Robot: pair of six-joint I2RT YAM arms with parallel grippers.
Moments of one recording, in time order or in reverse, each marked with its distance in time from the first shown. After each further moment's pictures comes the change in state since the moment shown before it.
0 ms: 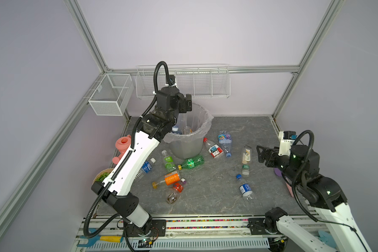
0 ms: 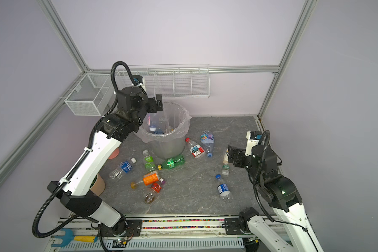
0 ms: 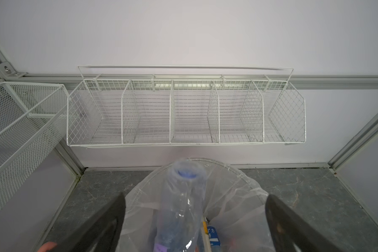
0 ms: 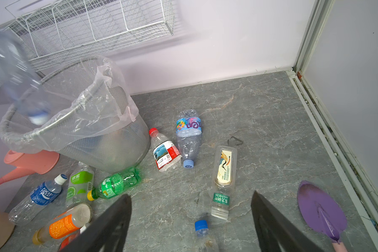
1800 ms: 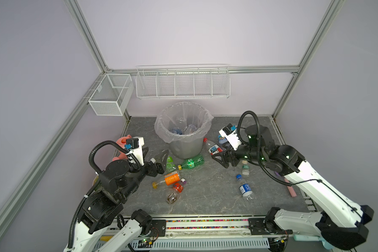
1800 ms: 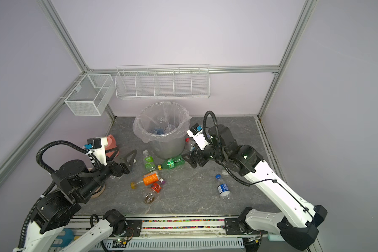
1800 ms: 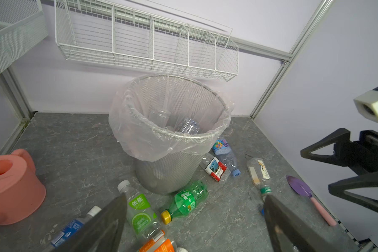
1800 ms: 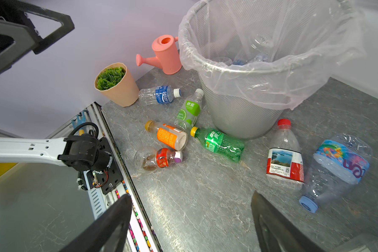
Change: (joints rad) left arm 0.000 -0.999 -0.880 -0.100 0.291 -0.181; right arm 0.397 0.491 0.309 0.021 -0.415 -0.272
